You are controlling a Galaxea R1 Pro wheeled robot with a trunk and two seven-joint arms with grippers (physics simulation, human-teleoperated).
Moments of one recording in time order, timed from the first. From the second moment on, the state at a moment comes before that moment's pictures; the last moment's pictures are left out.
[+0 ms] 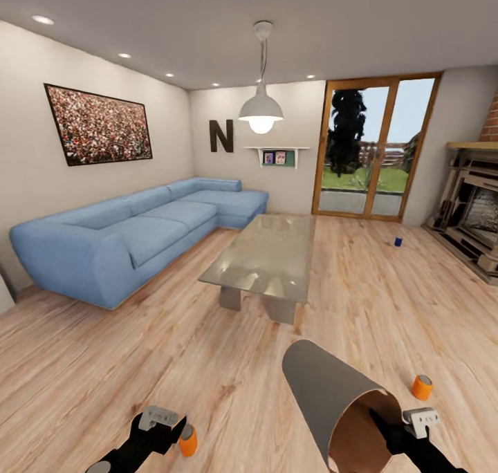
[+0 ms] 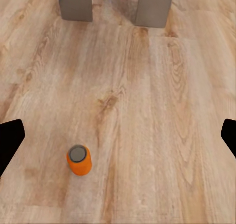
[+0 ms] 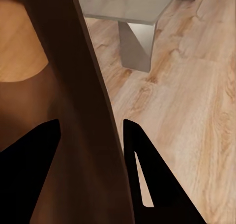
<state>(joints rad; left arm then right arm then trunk) -0.18 0.09 -0.03 -0.81 -0.01 -0.05 -0.29 -0.19 -0.20 -0.40 -0.72 0.03 -0.25 0.62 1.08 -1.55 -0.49</state>
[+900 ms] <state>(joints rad) -0.18 0.09 -0.03 -0.81 -0.01 -0.05 -0.29 -0.19 -0.20 -0.40 -0.72 0.03 -0.25 0.62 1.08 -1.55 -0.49</state>
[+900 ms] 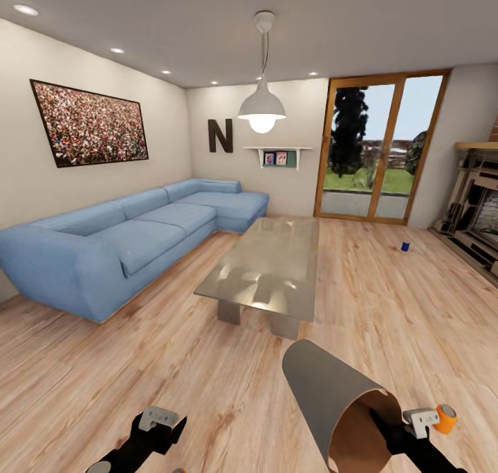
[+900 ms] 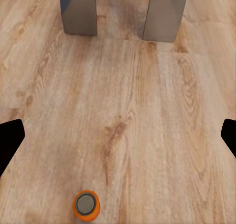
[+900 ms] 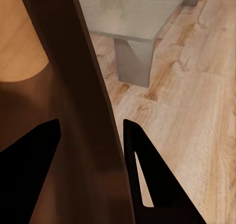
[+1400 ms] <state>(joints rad) -0.30 0.09 -0.02 -0.81 0.00 0.33 -0.29 -0.28 -0.20 -0.40 -0.97 0.05 0.23 0.62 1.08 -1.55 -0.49</state>
